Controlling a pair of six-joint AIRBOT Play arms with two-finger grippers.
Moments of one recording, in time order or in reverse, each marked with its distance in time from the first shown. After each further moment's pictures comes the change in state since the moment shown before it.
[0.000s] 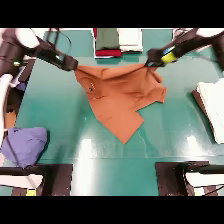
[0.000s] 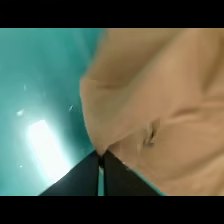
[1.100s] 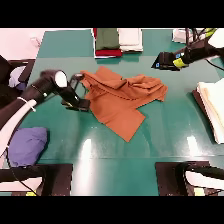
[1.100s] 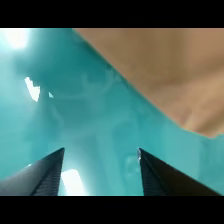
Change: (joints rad) left arm -0.169 0.114 -0.521 -0.011 -0.028 -0.330; right arm -0.141 0.173 -0.203 -0.010 -0.113 0.002
